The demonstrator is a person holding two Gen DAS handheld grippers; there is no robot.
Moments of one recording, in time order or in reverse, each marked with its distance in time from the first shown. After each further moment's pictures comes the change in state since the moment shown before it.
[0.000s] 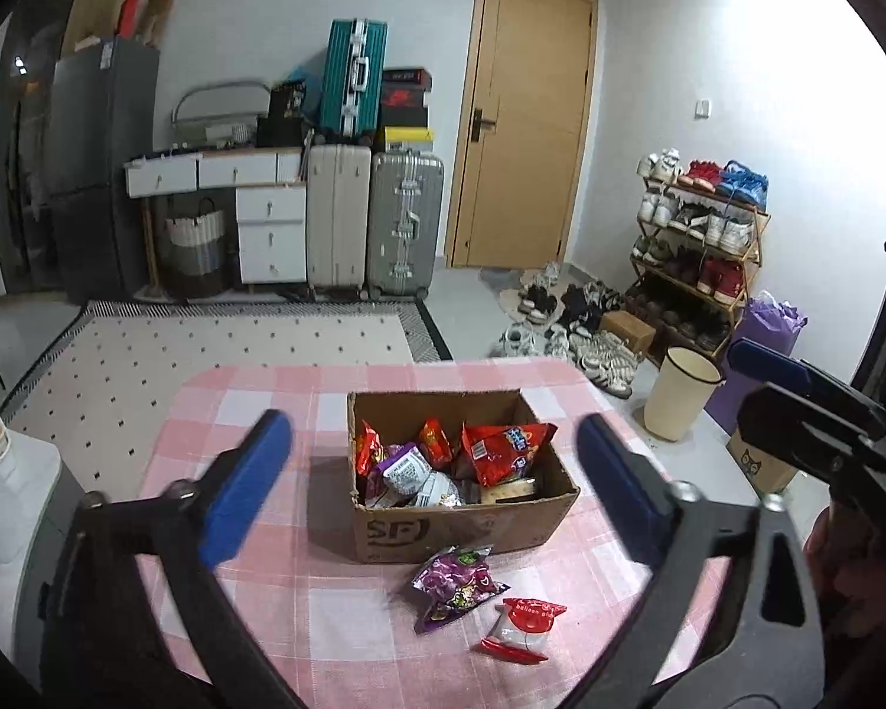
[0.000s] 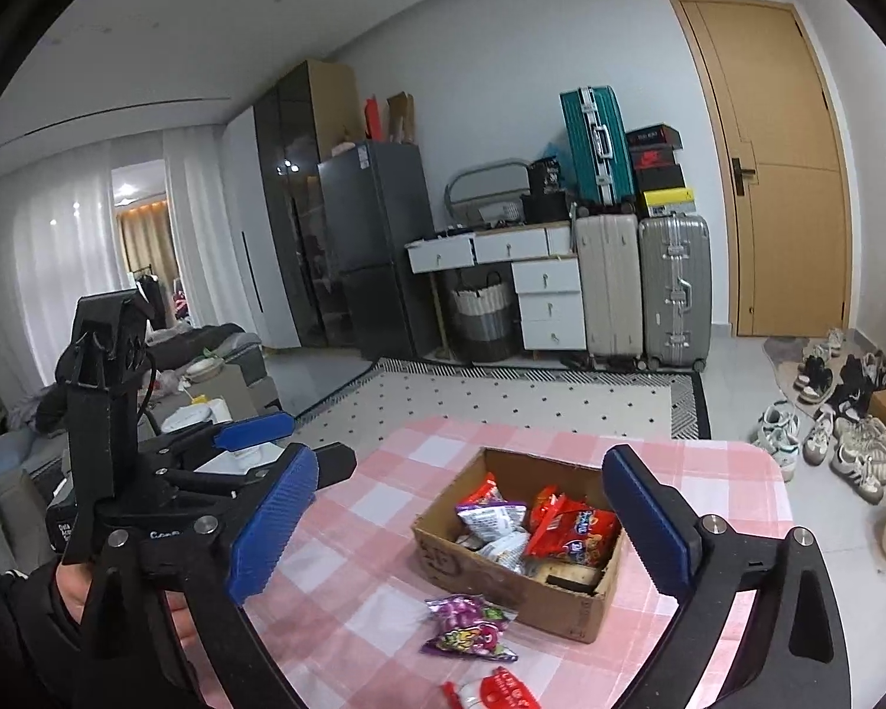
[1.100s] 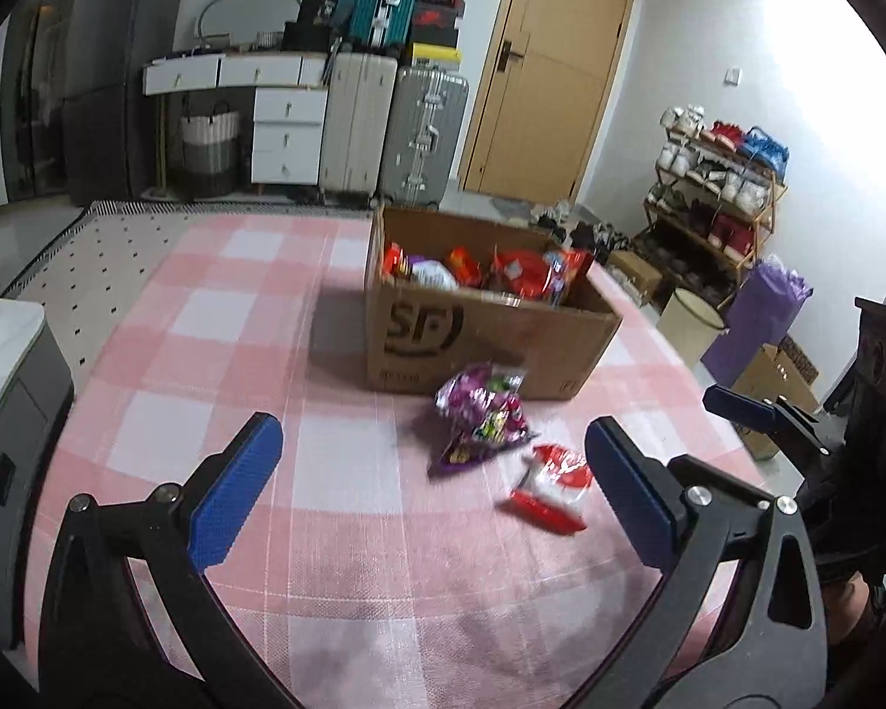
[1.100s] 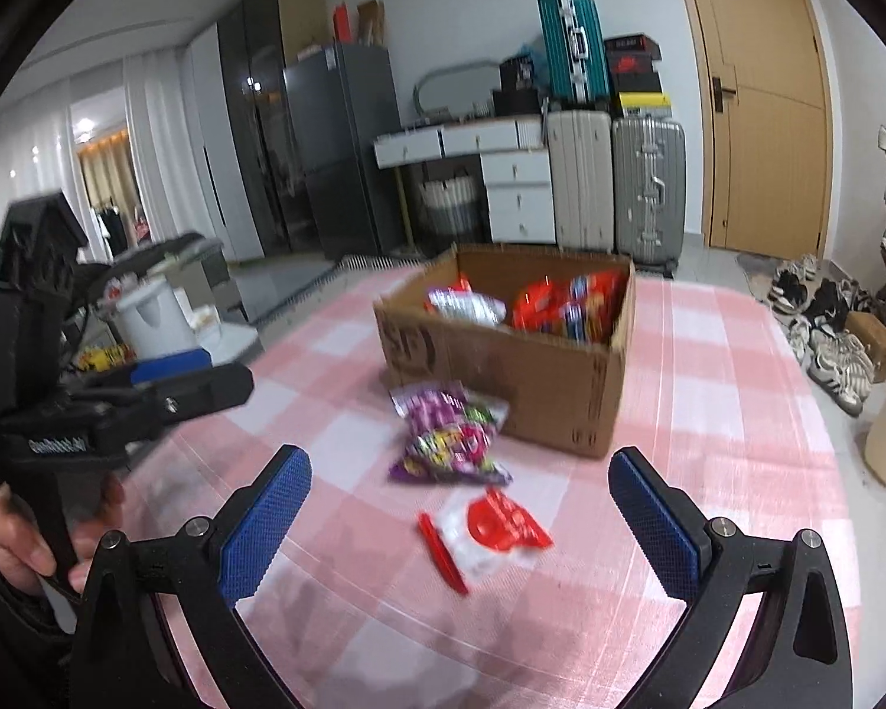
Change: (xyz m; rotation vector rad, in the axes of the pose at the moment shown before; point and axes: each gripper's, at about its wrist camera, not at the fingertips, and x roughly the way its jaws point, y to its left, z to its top) left arm 0.022 0.031 -0.145 -0.113 0.213 -0.008; right arm 0.042 0.001 -0.155 0.004 0.262 -0.101
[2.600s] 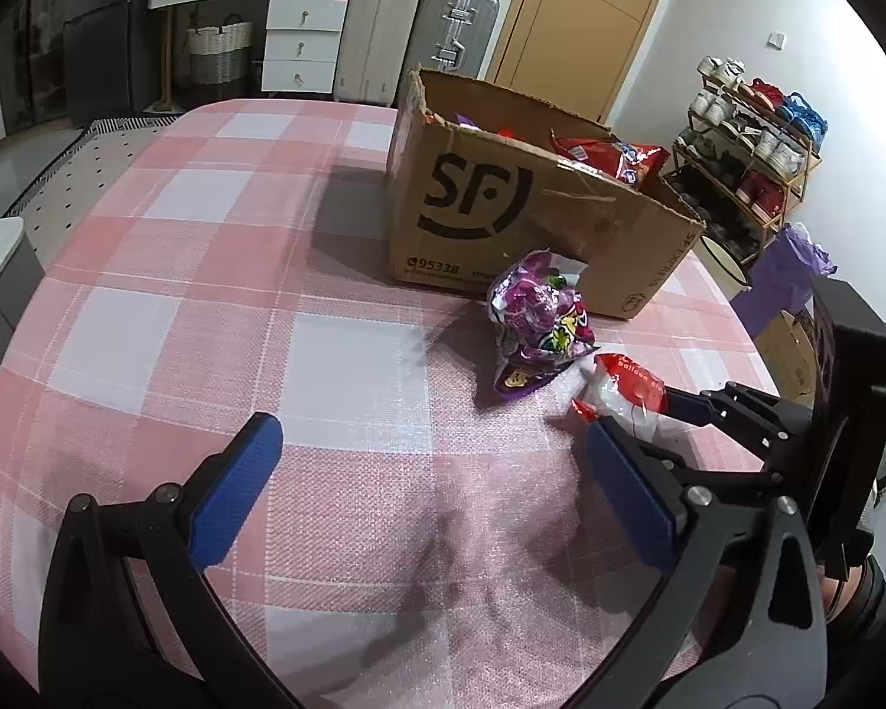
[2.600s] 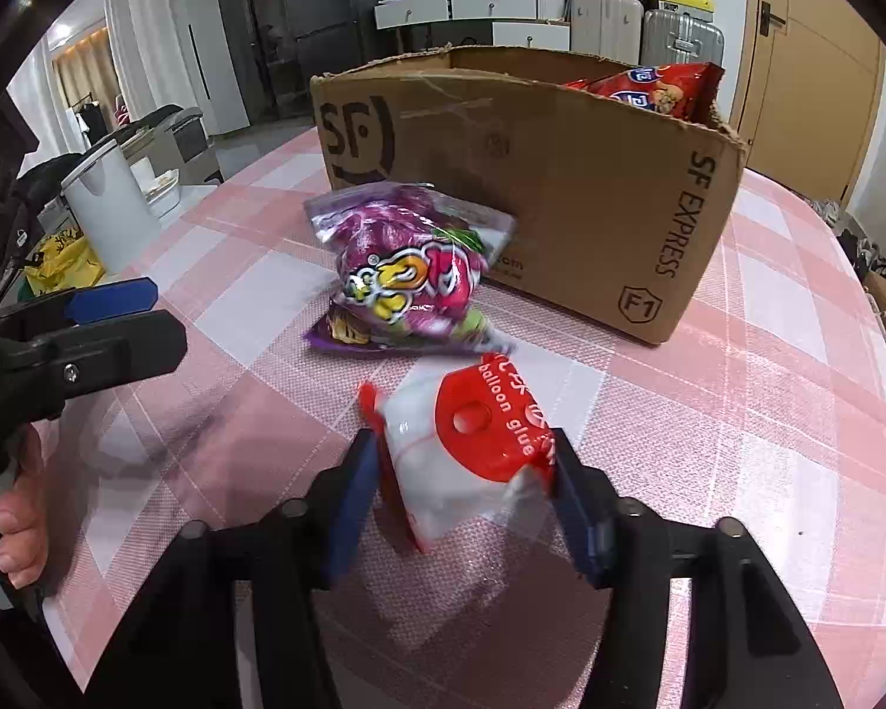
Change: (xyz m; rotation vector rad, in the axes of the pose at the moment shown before) left arm 0.085 0.027 -0.038 -0.069 0.186 0.013; right arm 0.125 -0.007 -0.041 -0.070 0.313 -0.026
